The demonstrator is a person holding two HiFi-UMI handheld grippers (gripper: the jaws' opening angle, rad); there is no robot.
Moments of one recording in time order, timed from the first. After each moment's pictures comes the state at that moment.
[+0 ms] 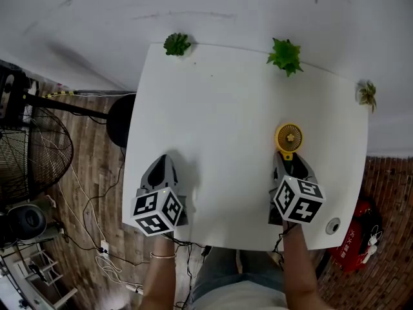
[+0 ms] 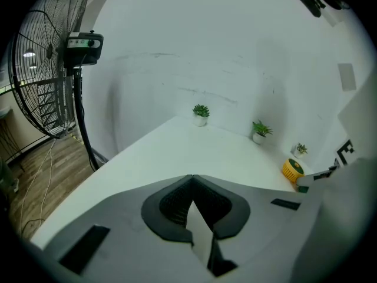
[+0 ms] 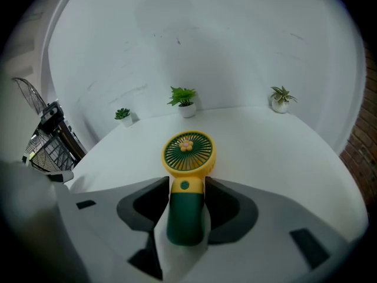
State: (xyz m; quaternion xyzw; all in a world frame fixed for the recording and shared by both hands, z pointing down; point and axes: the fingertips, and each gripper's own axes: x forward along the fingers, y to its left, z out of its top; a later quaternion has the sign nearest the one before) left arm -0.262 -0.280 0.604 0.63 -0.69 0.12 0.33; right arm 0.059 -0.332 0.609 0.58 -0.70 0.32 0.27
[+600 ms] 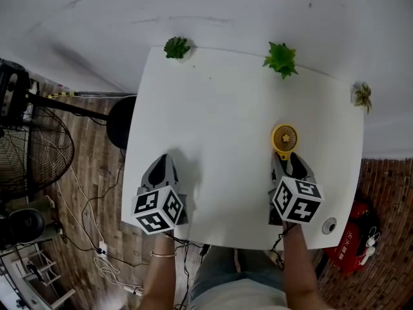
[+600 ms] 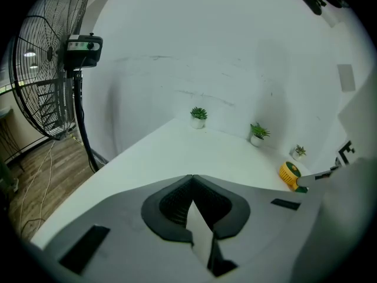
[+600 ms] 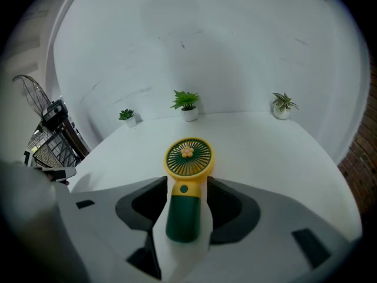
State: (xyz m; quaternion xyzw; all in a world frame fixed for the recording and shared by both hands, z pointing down) left arm -0.255 -0.279 0.595 0.63 -0.69 0.11 0.33; right arm 0.062 -0.330 0.597 0.57 -0.71 0.31 0.27
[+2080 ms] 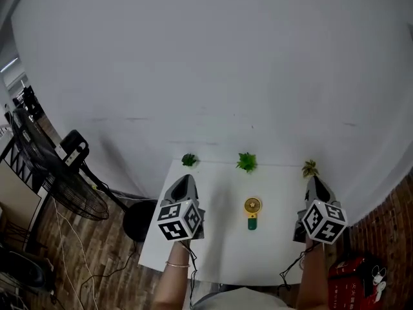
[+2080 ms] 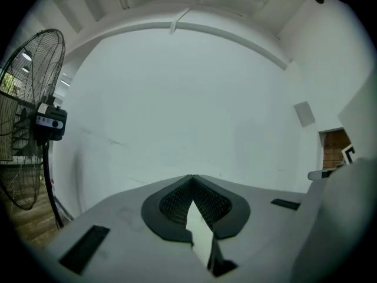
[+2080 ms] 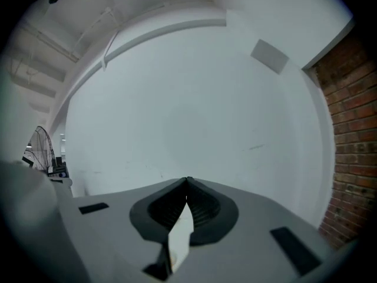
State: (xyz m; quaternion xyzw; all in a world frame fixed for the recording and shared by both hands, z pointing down) left arm -0.170 -0.322 0.313 0.74 -0.67 -0.05 0.12; right arm 0.204 -0.324 0.293 0.67 -0.73 0.11 0.00
